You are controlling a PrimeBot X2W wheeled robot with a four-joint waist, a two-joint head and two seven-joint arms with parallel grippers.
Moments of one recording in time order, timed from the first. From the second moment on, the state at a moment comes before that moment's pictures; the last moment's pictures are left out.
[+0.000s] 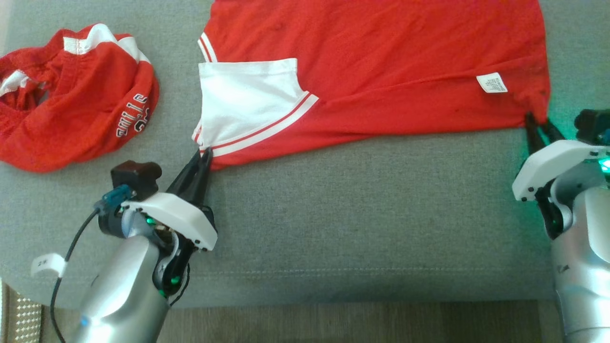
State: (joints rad) left arm -0.40 0.19 -0.42 0.52 -0.52 -0.09 -0.16; right arm -0.55 -0.14 -0.25 0.67 0.03 0.13 0.01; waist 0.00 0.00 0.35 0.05
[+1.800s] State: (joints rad) left arm -0.27 0.36 -0.40 0.00 -0.57 0.09 0.17; right arm -0.10 -0.09 -0.28 -0.04 0.08 0.13 0.17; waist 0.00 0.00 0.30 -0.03
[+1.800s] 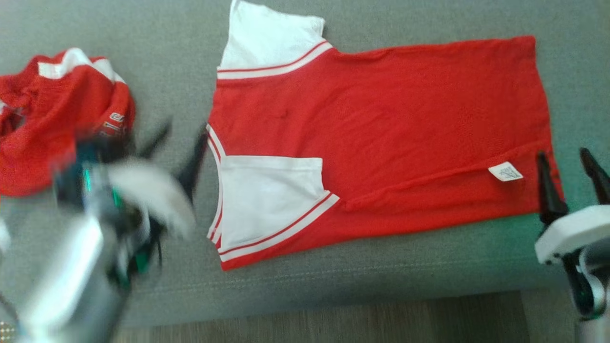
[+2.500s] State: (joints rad) left arm -1.23 0.35 -0.45 0.64 -0.60 -0.09 0.58; right arm -0.28 -0.09 -0.15 -0.06 0.10 0.13 0.08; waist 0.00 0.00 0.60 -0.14
